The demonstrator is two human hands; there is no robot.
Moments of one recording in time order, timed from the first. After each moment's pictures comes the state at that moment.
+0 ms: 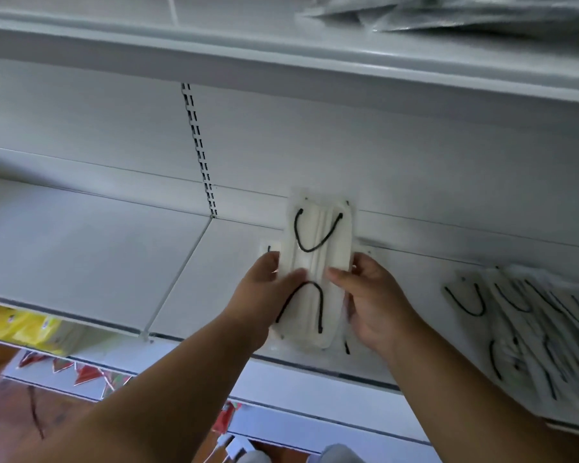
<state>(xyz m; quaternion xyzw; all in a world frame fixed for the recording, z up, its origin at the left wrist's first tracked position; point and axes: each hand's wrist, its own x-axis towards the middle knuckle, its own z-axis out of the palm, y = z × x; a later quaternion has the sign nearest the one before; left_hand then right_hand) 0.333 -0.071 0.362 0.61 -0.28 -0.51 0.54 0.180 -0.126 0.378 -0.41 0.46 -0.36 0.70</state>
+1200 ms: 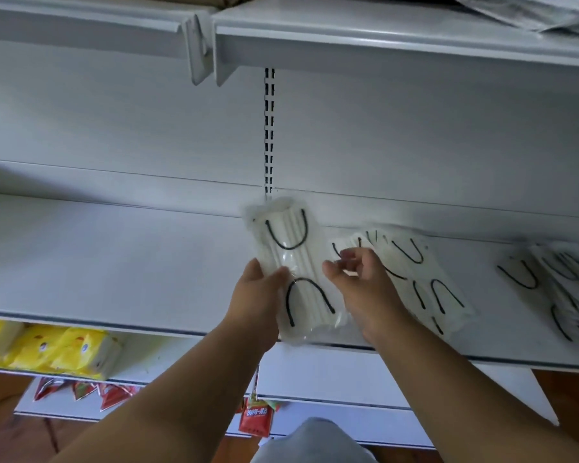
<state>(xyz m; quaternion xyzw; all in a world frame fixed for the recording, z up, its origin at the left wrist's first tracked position) 0.481 -0.013 0.357 0.59 -0.18 -0.54 0.58 0.331 -0.059 0.366 -0.53 0.58 -0.37 0.50</state>
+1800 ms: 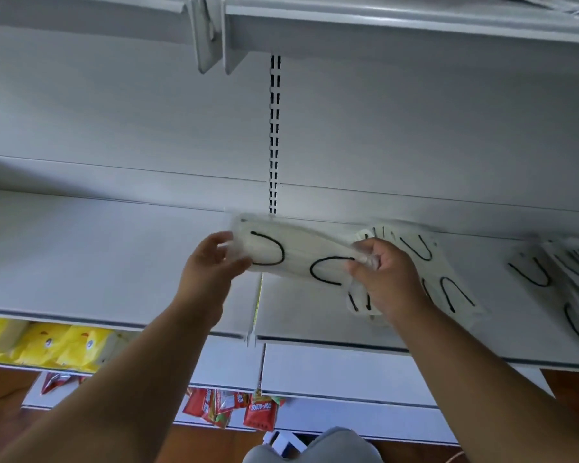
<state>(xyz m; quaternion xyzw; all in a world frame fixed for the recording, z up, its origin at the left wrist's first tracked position) 0.567 -0.023 0.338 0.60 -0.29 -0.44 0.60 0.309 -0.086 0.358 -0.62 0.55 -0.37 0.42</state>
